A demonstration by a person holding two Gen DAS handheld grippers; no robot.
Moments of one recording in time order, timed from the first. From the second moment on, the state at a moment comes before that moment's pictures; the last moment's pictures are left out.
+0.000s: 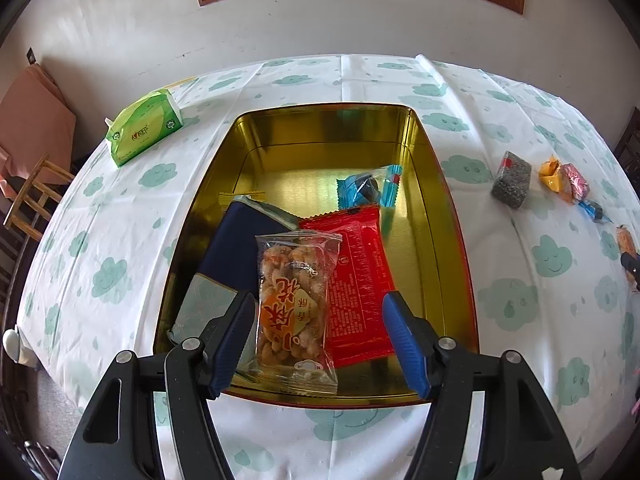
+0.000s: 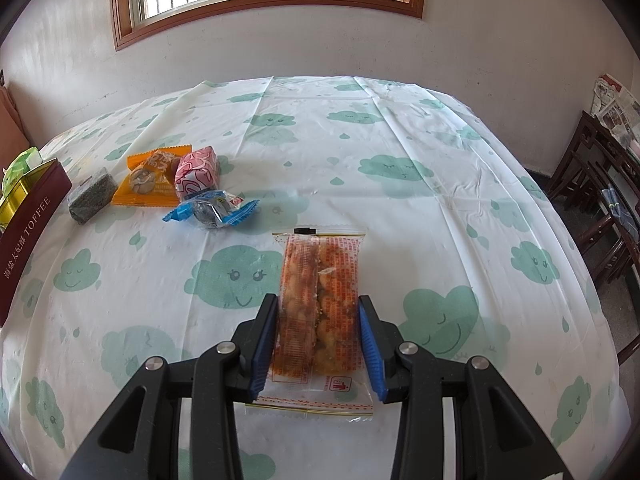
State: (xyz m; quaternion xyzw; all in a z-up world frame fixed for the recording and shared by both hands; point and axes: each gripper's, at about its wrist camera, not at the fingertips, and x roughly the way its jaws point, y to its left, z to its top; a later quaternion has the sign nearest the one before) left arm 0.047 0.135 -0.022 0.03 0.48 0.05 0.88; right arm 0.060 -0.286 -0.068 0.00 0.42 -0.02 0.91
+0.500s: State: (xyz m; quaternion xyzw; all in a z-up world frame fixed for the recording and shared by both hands) left arm 0.044 0.139 -0.022 0.02 0.48 0.04 0.88; right arm 0.075 -0.289 -0.063 -0.01 0.48 -0.01 0.88
